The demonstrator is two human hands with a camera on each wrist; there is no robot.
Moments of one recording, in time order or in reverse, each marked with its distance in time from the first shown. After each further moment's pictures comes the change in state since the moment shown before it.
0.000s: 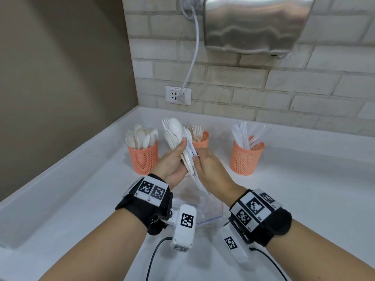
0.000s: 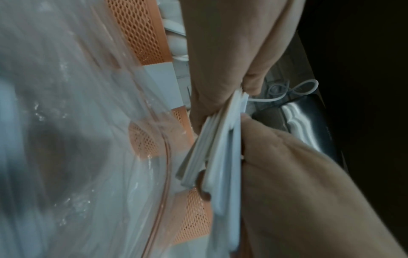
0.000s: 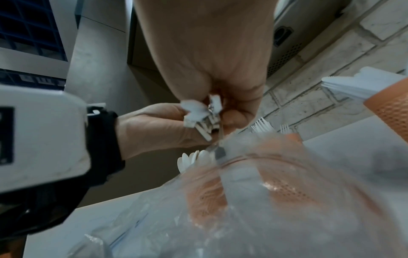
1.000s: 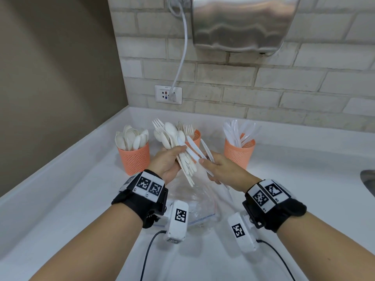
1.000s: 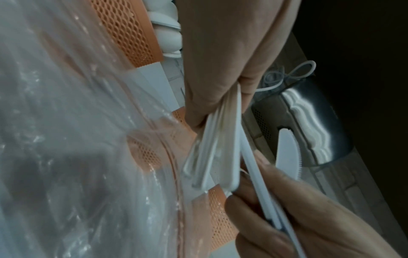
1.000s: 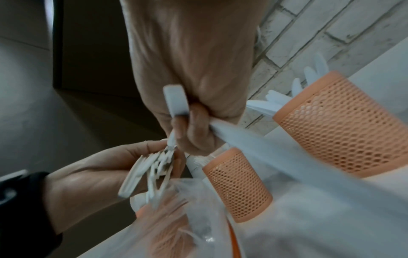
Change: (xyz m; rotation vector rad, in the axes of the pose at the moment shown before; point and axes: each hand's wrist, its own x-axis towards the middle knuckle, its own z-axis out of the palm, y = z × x) left_hand 0.017 -0.004 0.000 0.156 0.067 -0.030; right_hand -0.007 0.022 -0.047 0.444 -0.338 0.299
